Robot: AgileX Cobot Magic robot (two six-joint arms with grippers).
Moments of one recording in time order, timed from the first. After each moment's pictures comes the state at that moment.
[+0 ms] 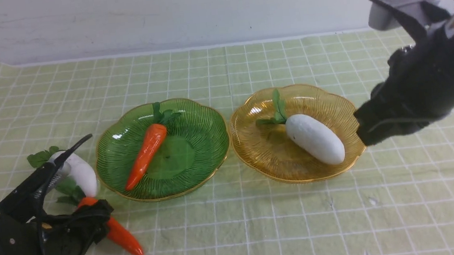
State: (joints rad) right arm 0.37 1.41 -1.31 0.27 1.25 -0.17; left arm -0.10 1.52 -0.47 -0.47 -0.01 -0.30
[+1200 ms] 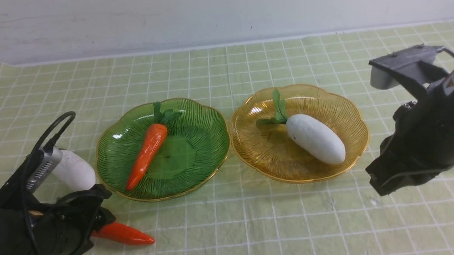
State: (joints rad) right arm 0.37 1.40 -1.17 0.27 1.24 -0.22; left arm -0.10 1.40 -0.52 -0.59 0.17 -0.29
